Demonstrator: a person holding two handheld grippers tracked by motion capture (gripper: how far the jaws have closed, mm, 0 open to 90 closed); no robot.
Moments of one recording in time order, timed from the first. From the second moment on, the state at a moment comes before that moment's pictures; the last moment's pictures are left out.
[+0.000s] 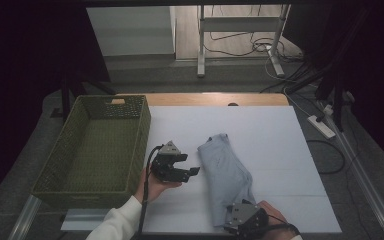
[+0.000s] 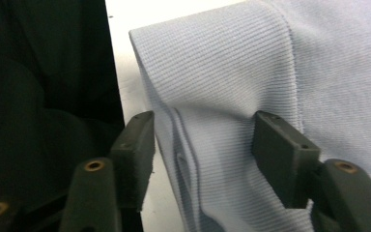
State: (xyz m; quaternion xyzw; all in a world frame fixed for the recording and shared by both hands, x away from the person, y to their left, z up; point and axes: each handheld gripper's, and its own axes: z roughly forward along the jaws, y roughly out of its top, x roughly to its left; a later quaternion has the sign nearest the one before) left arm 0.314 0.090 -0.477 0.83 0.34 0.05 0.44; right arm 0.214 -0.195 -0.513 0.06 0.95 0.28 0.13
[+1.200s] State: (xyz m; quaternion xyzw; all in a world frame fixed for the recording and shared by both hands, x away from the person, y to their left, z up) left arm 0.316 0.091 -0.477 0.82 0.35 0.05 0.44; right arm 0.230 -0.195 -0.488 0.11 0.92 0.37 0.08
